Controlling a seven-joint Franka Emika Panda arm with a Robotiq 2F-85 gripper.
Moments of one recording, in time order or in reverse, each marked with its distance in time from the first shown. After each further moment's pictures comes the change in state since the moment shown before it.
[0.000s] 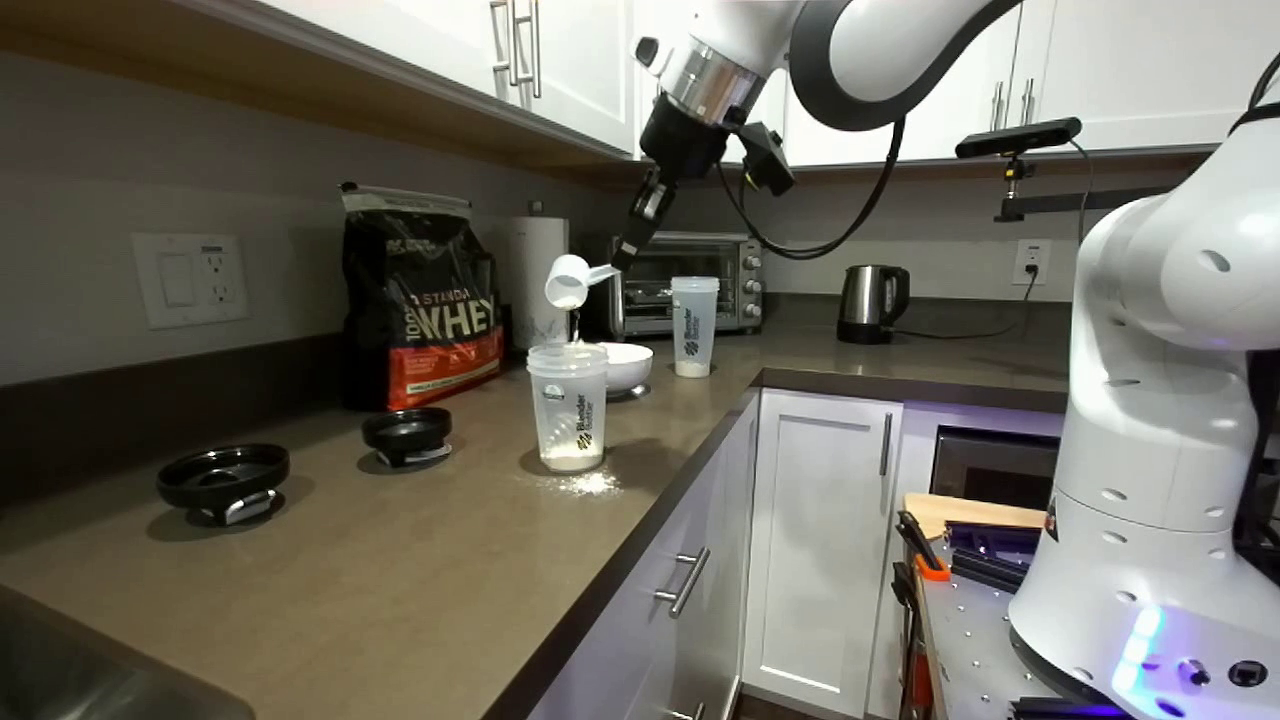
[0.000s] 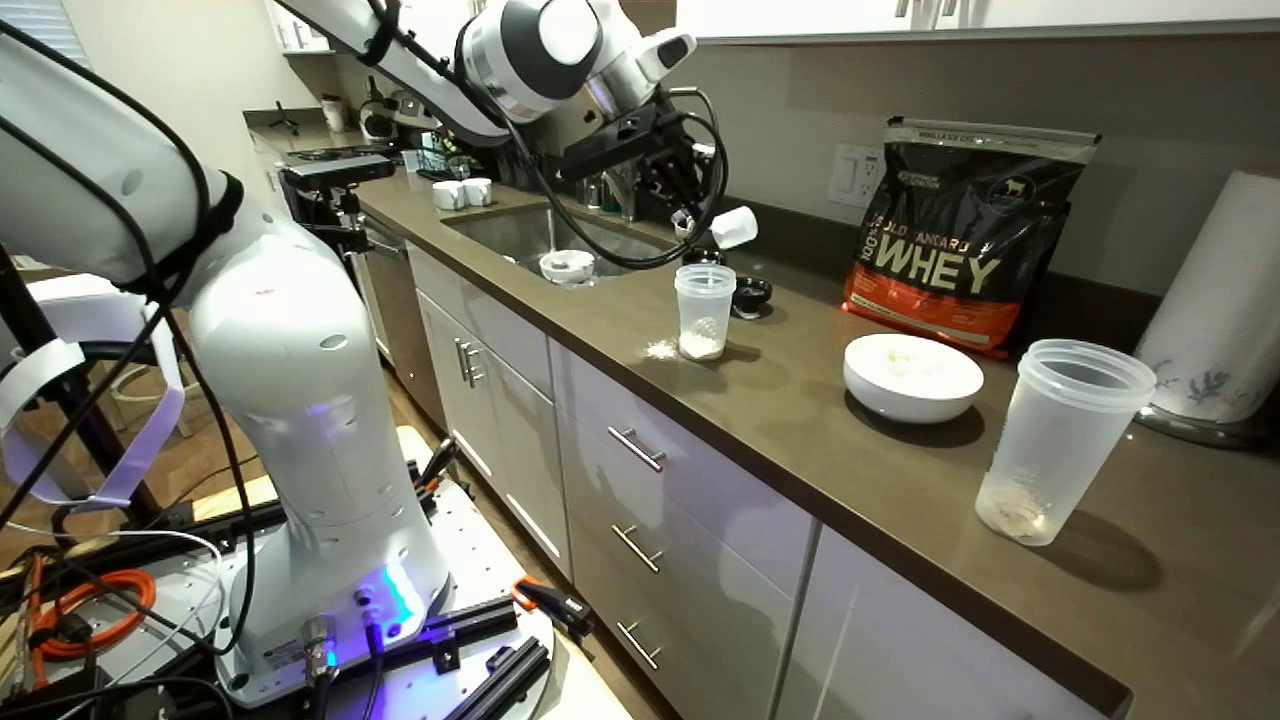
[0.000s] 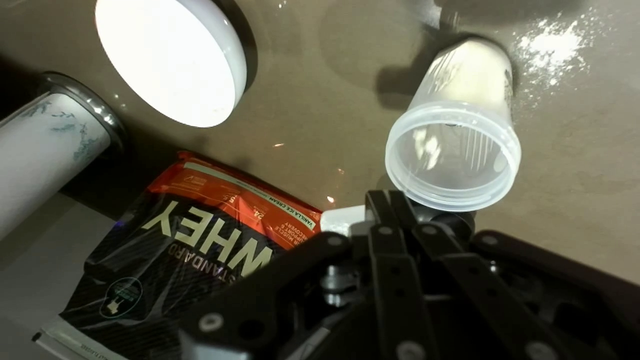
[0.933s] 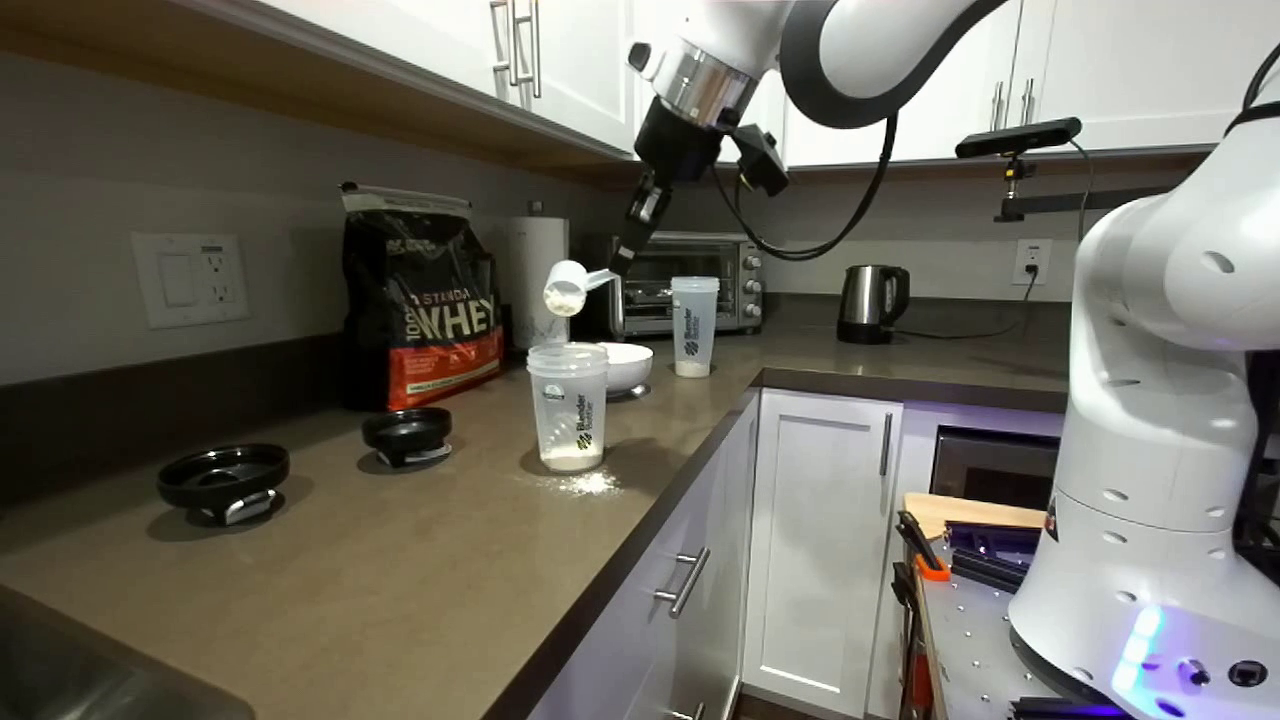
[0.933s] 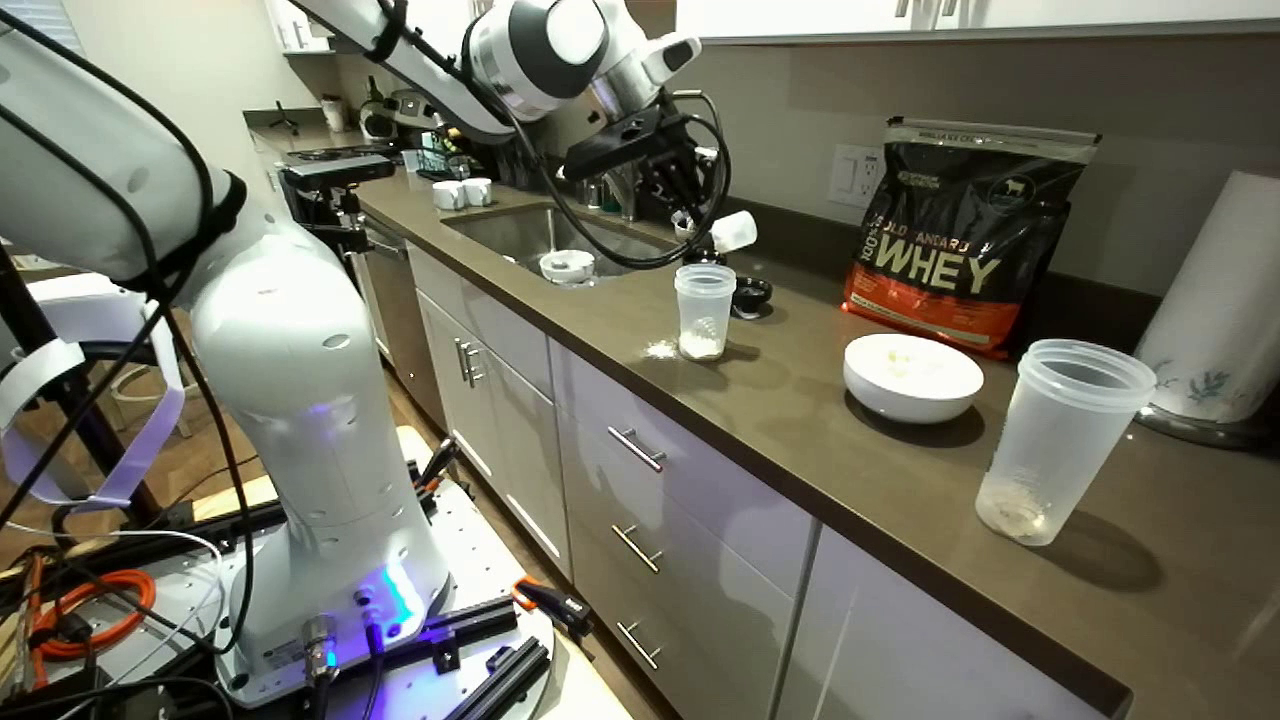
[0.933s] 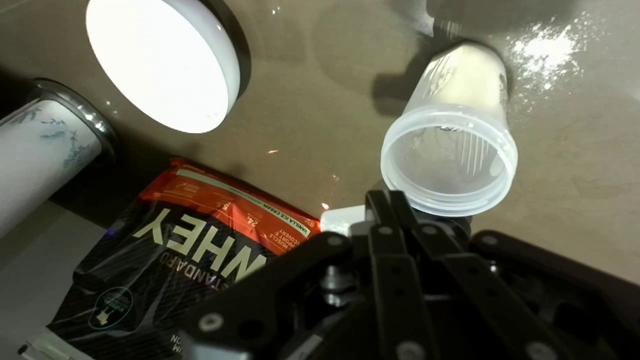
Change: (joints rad) arm 0.013 0.026 -0.010 0.019 0.004 -0.021 -0.003
